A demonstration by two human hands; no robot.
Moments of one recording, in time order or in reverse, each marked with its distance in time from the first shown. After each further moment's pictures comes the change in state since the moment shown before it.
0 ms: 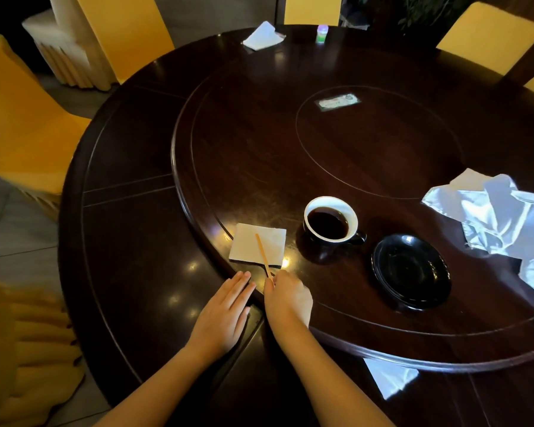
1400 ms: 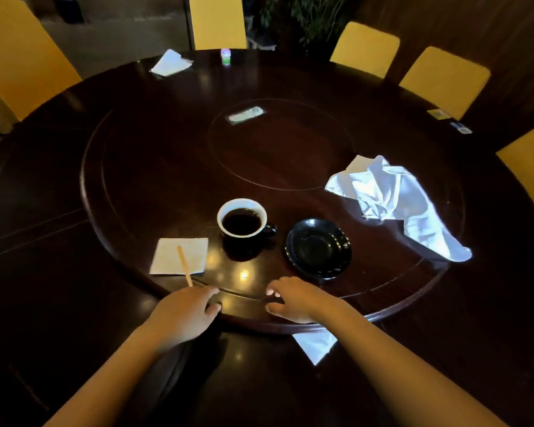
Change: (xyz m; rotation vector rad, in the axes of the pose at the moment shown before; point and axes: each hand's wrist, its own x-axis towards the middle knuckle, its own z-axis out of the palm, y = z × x) left_hand 0.055 0.096 -0.085 -0.045 -0.463 -0.098; right_hand -0.013 0.138 -0.106 -0.168 -0.436 -0.286
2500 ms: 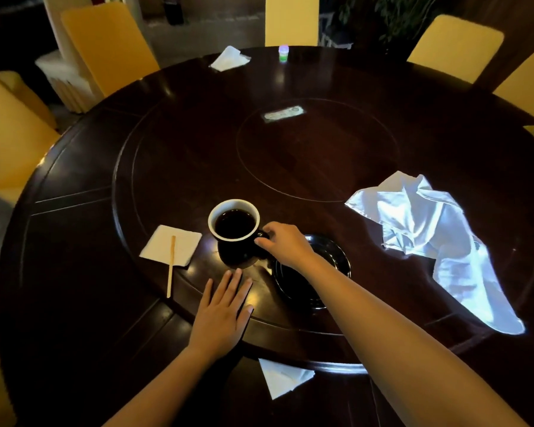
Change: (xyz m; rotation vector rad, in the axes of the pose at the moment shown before) left_hand 0.069 0.081 0.112 0.174 0.370 -0.178; right_hand 0.095 0.060 -0.076 0.280 0.249 -0.167
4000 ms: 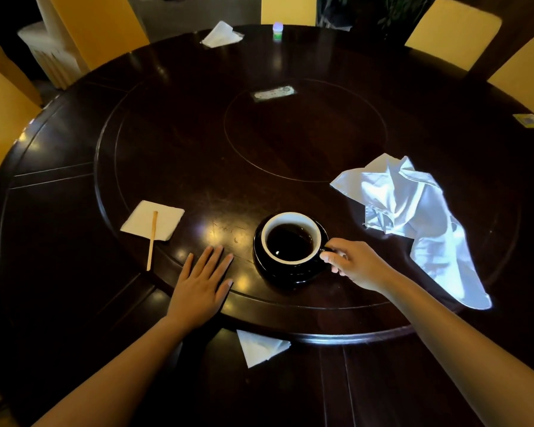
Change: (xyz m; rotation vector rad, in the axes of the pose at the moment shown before) left_hand 0.000 -0.002 0.007 0.043 0.055 0.001; right_hand -0.108 0.118 -0.060 0.142 -0.067 -0.026
